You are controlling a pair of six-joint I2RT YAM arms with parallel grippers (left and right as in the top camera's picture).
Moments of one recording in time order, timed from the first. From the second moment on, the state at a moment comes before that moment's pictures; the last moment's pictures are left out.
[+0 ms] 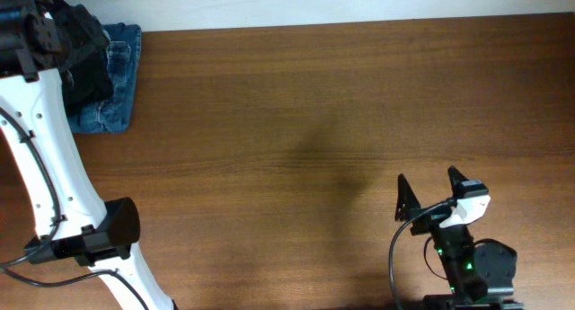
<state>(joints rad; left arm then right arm) 0.15 2.10 2.81 -1.63 -0.24 -0.39 -0.04 0.14 0.21 -0.12 -0.18 0.10</state>
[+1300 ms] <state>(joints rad) 0.15 2.10 2.81 -1.63 -0.24 -0.39 -0.04 0.01 0.01 -0.07 -0.04 0.26</state>
